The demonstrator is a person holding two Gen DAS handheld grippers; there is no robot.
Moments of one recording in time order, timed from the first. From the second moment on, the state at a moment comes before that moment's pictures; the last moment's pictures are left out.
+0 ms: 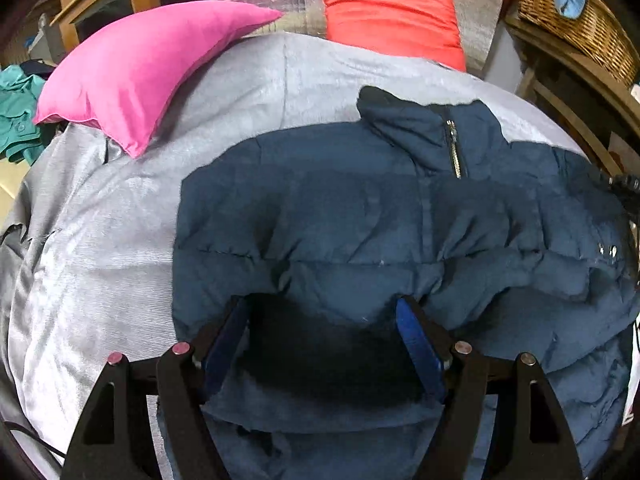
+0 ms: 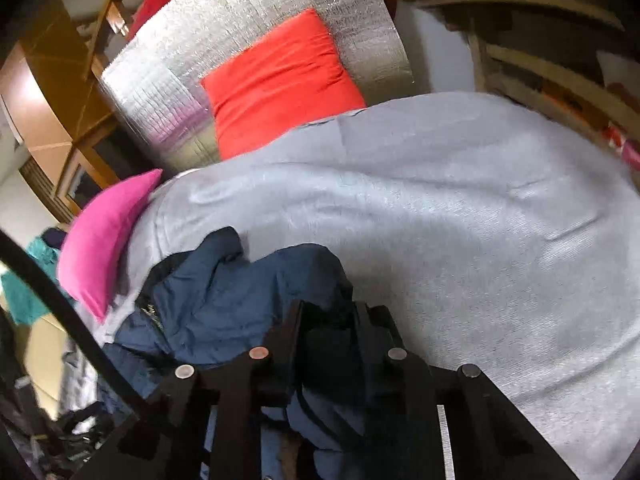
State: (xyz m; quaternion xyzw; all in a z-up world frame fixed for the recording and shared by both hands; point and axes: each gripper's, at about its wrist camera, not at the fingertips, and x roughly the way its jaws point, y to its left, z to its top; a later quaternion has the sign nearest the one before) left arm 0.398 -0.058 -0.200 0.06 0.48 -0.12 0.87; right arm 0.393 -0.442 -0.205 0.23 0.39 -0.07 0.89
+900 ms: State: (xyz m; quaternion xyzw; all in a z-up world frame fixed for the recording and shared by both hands) left arm 0.378 0.000 -0.216 0.06 0.52 -0.06 0.85; right arm 0.321 -0.328 -0.232 0.19 0.49 0.03 0.85
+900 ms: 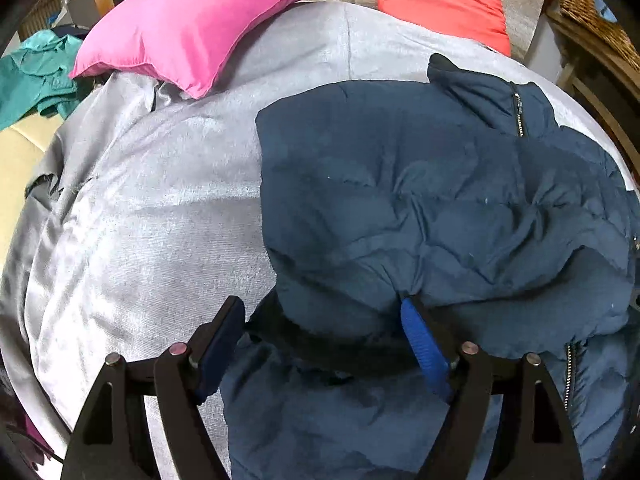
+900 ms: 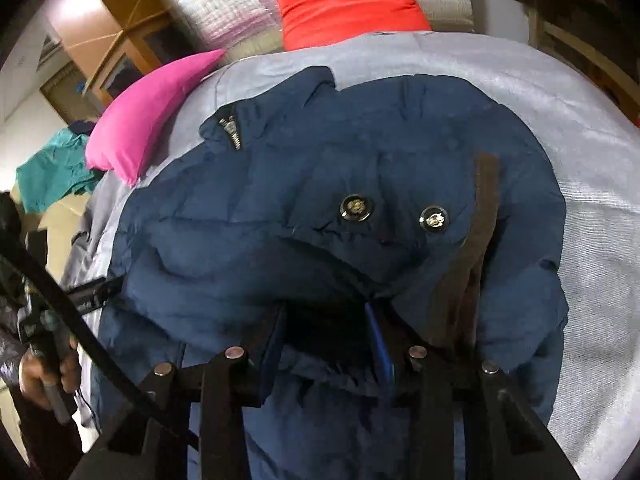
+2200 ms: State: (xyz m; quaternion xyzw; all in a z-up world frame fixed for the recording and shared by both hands) left arm 0.372 0.063 -0.223 -0.03 0.55 0.00 0.84; right arm 0.308 -0.388 -0.236 0.19 0.46 -0.07 0.87
